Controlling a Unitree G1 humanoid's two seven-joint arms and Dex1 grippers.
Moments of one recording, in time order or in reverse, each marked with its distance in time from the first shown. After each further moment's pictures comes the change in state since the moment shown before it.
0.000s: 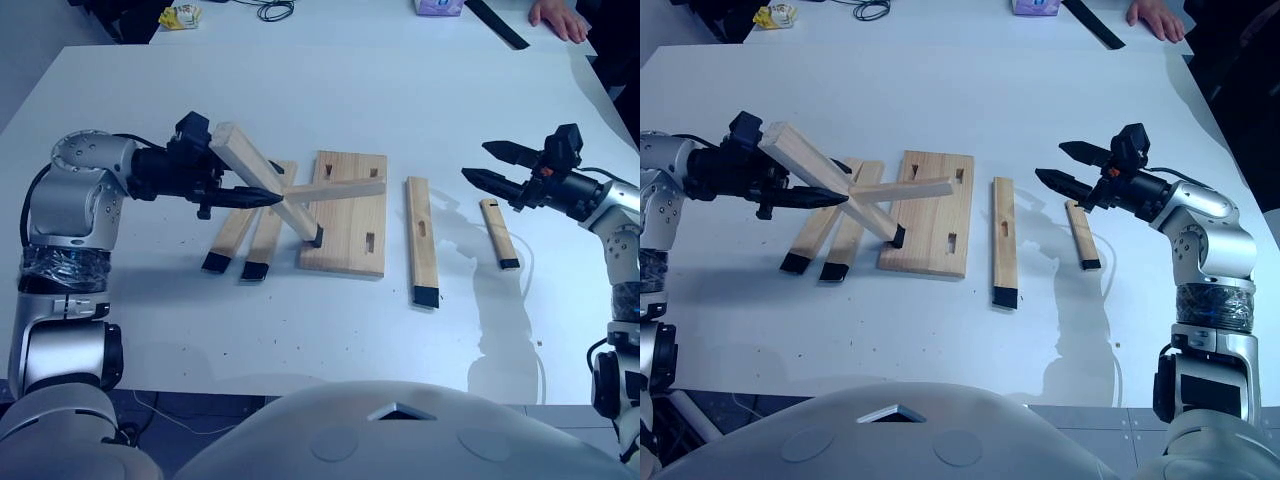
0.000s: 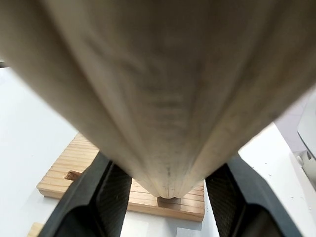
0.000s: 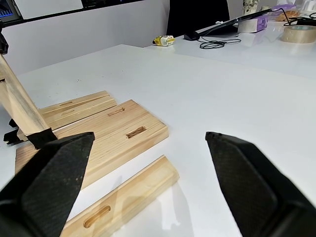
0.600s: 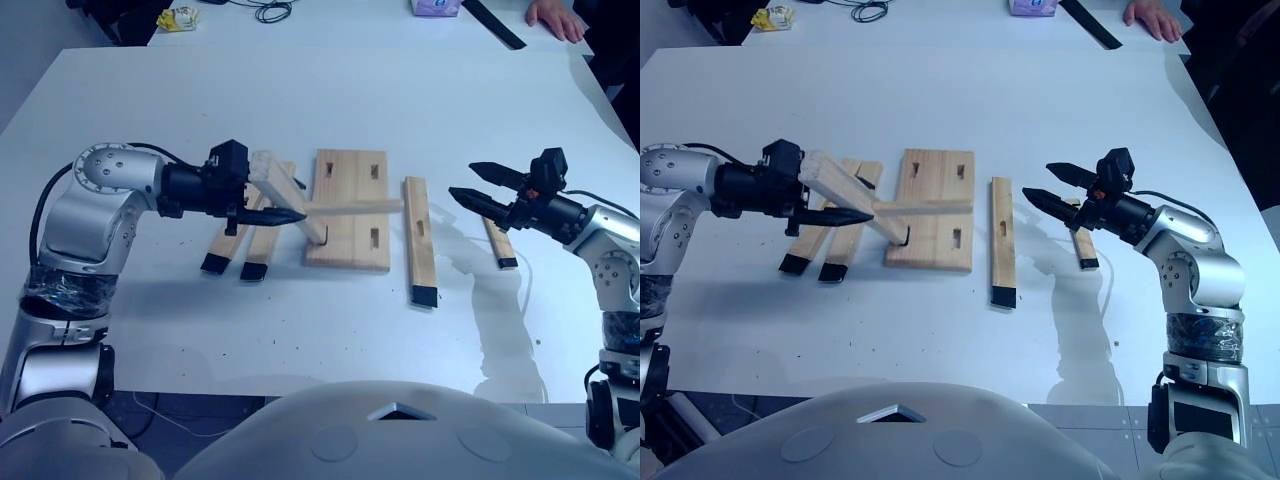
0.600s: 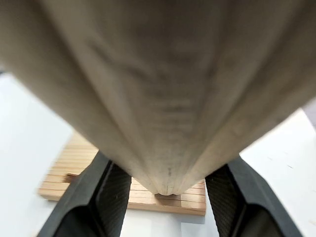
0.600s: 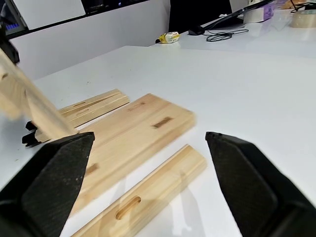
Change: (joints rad) left arm 0.105 0.072 -0.088 -0.233 0.006 0.020 0.139; right arm 0.167 0.068 -0.013 -0.199 0.062 0.079 -0.103
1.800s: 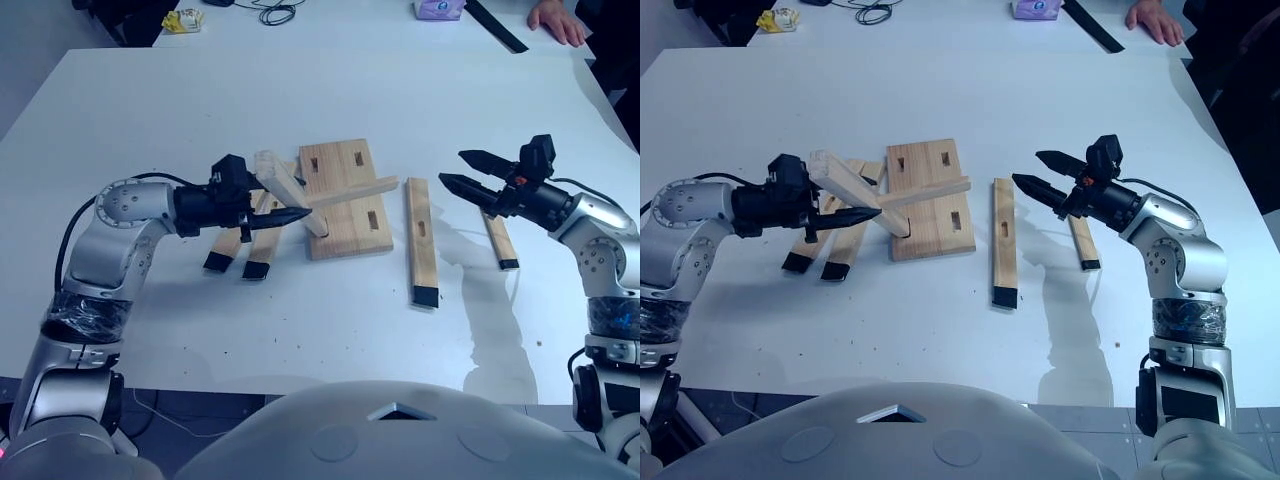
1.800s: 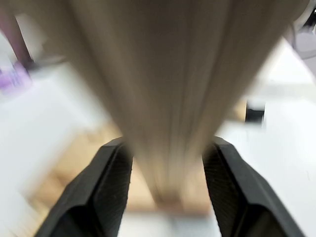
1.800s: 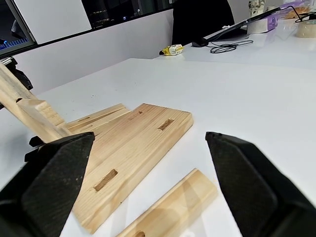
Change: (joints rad) left arm 0.179 -0.074 -0.025 0.050 0.031 -0.135 0.251; right arm -0.111 0.024 0.036 0.070 0.014 0.001 -0.009
